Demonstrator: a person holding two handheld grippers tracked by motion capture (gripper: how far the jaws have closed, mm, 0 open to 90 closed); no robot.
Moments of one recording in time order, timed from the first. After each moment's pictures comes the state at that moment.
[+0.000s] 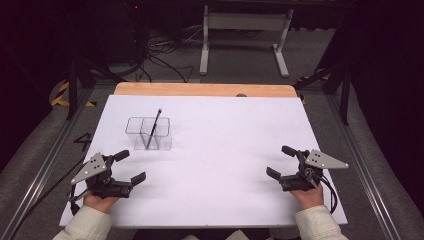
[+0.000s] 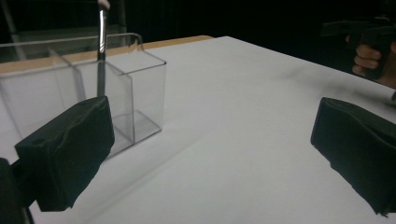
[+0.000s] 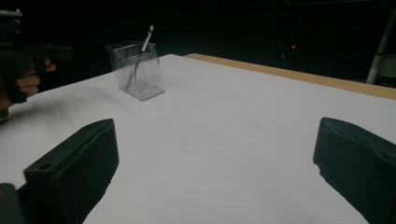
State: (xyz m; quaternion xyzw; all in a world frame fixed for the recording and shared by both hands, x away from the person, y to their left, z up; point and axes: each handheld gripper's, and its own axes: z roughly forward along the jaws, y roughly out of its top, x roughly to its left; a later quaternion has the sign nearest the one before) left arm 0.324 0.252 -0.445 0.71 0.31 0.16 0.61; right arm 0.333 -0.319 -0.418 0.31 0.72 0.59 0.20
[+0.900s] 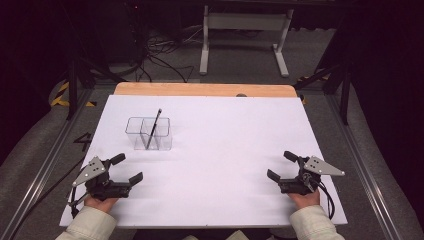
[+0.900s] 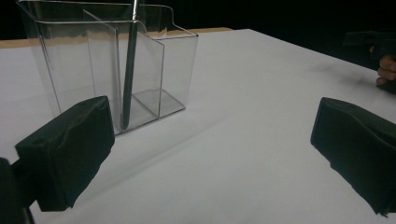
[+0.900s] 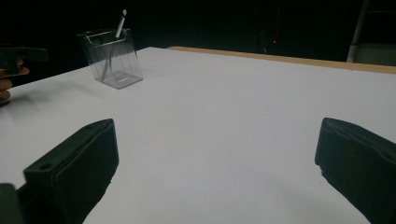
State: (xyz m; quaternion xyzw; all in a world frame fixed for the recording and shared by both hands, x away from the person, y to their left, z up) left arm 0.329 0.261 -0.463 0.71 0.34 0.17 0.60; right arm 0.333 -0.328 -0.452 0.33 0.70 0.59 0.22
